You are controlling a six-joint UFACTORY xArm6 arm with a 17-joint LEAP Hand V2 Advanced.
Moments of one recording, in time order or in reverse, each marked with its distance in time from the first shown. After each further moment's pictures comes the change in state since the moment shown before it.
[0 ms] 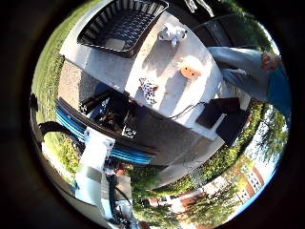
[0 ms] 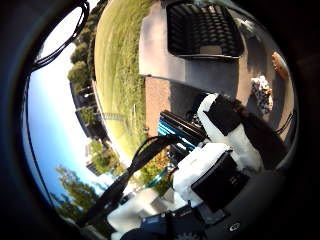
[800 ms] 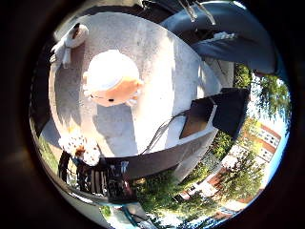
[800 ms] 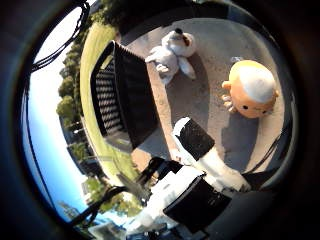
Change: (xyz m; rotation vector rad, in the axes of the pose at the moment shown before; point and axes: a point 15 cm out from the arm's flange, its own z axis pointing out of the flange) arm 0.297 -0.143 0.101 0.105 0.158 0.304
